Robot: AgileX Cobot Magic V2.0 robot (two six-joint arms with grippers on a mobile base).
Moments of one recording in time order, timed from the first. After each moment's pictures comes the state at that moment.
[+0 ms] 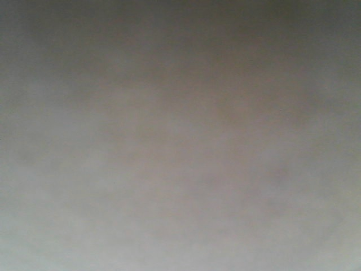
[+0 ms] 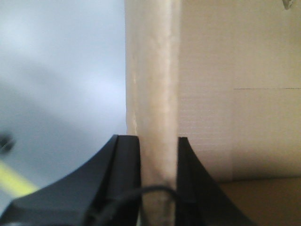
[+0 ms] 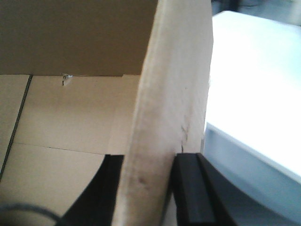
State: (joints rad) left arm -0.29 0.41 -0.83 -0.08 1.08 -0.14; right arm -0.01 0.21 -0.88 0.25 1.04 -0.01
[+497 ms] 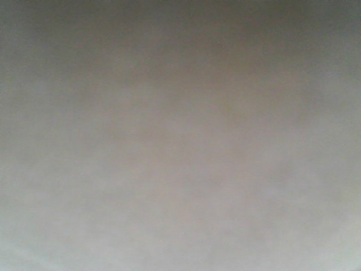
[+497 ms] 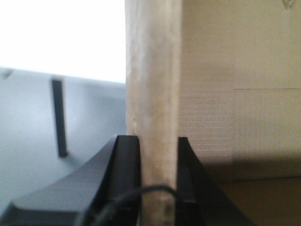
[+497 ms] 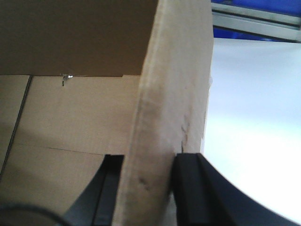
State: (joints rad) left arm -0.29 0.41 -0.83 -0.08 1.08 -0.14; right arm -0.01 0.21 -0.88 0.25 1.04 -0.01
